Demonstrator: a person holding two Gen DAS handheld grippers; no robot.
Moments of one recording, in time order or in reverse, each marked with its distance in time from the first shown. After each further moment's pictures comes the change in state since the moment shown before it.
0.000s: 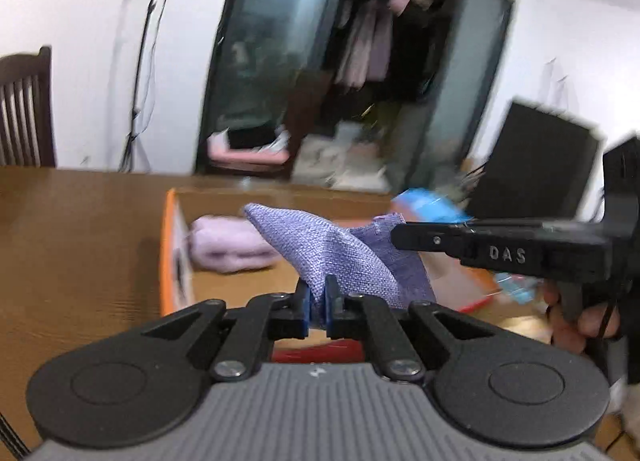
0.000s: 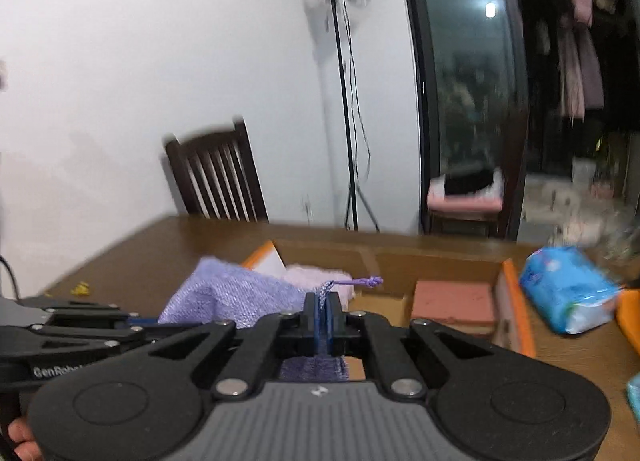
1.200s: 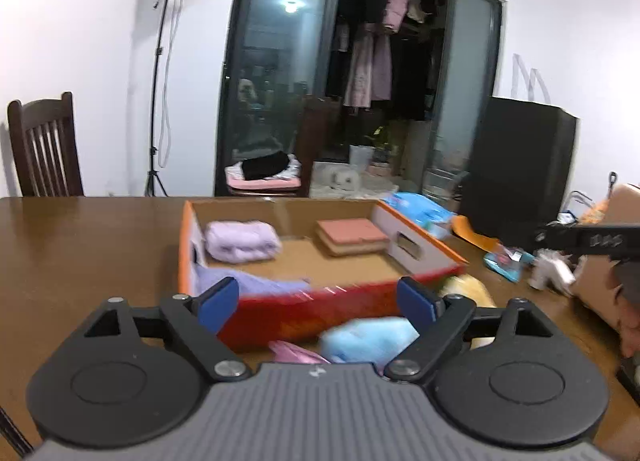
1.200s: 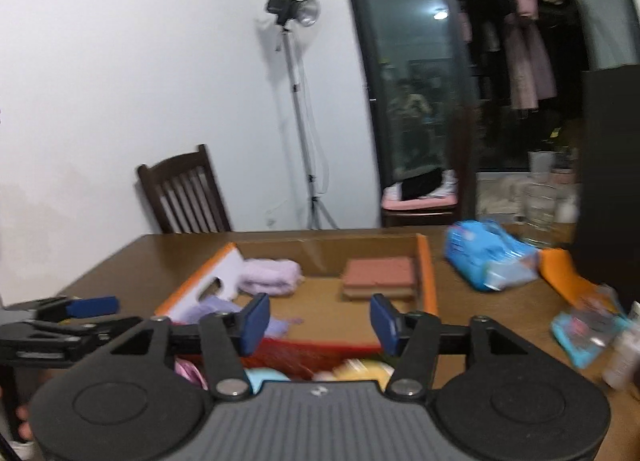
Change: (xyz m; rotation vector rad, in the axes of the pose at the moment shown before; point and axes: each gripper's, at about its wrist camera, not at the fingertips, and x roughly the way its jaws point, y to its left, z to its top) left arm -0.100 -0.062 -0.047 0.081 -0.117 0.046; right arm -0.132 -0.033 -0.058 0.088 -0.105 -0.115
